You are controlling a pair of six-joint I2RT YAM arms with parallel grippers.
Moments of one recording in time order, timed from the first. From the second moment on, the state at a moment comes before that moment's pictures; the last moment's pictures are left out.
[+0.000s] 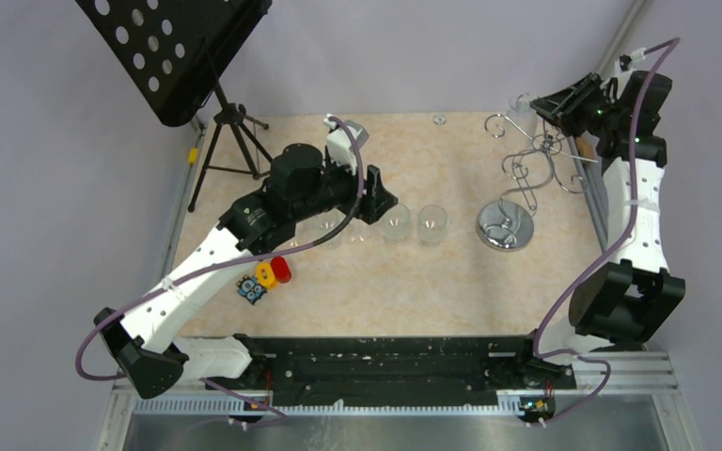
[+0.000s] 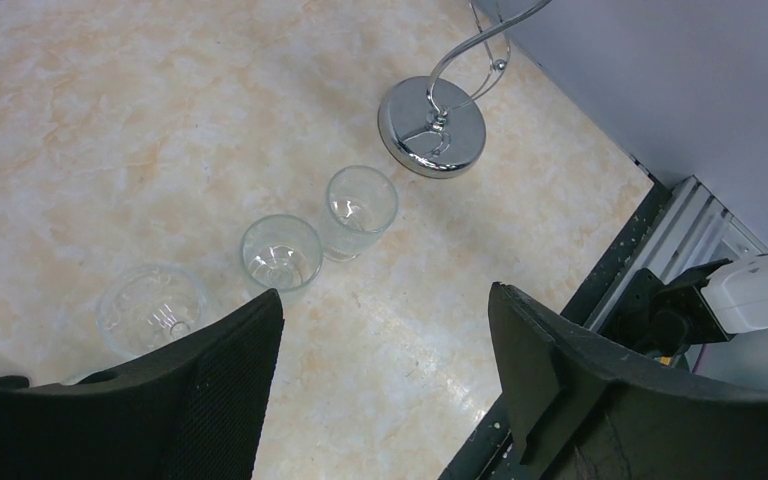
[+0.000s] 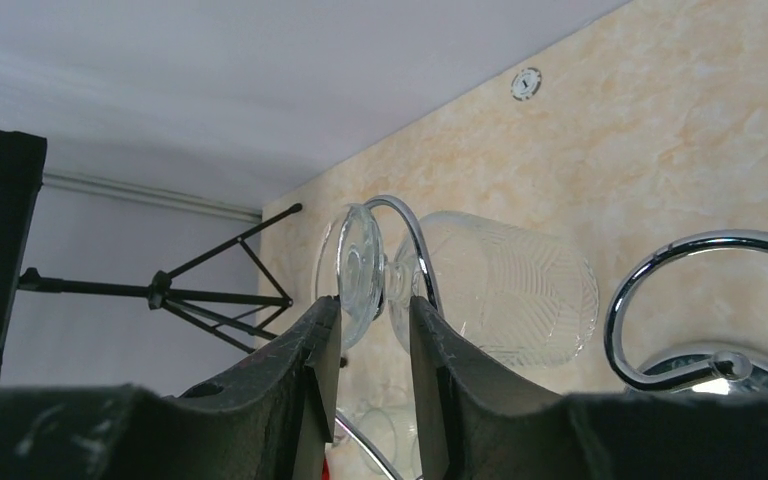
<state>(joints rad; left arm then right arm) -0.76 1.23 1.36 -0.43 0.15 -0.26 -0.28 1.52 1.60 -0.43 -0.61 0.69</state>
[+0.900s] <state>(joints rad) -0.75 1.20 1.33 -0.40 0.16 -0.26 -0.28 1.53 1.57 -0.32 -0.65 0.83</state>
